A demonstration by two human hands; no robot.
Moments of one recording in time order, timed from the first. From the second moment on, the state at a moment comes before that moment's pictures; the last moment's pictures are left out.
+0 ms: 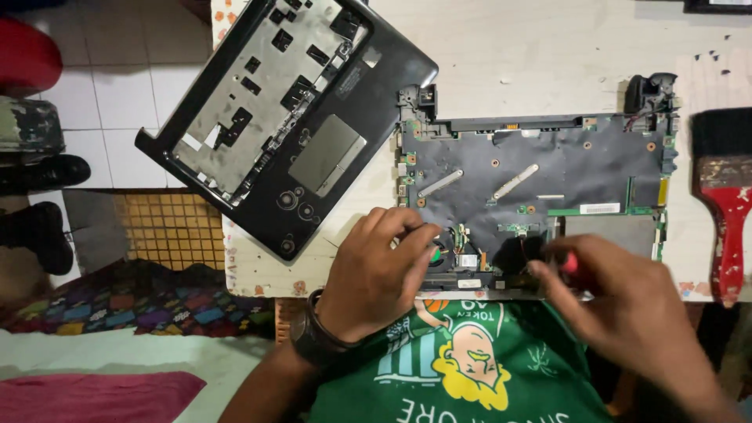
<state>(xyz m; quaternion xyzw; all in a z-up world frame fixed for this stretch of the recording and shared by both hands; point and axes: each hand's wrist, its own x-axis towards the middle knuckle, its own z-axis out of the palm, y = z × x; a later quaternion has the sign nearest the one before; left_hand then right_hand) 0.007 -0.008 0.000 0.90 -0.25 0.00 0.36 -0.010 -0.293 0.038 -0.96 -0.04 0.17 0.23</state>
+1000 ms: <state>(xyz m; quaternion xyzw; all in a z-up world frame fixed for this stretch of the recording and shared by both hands) 0.006 0.009 -0.016 0.87 -0.22 -0.02 0.44 -0.002 -0.286 0.047 -0.92 -0.19 0.23 0.27</state>
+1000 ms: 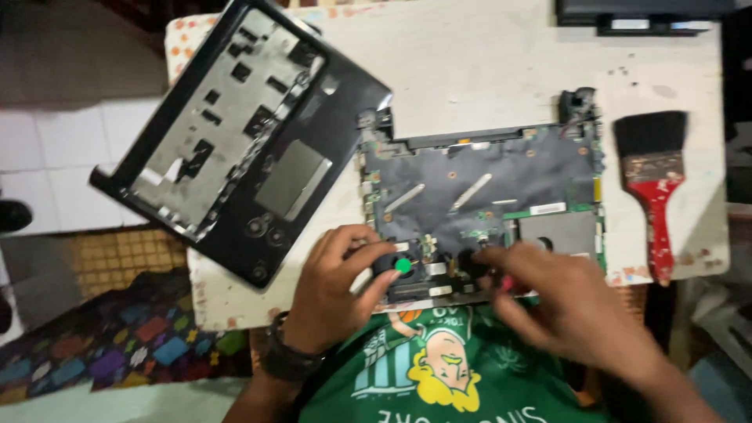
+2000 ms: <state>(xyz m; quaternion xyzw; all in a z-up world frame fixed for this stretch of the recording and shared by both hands) 0.012 0.010 -0.017 0.86 -0.21 -0.06 0.46 0.138 -0.496 -0.068 -0.82 0.07 -0.26 0.50</state>
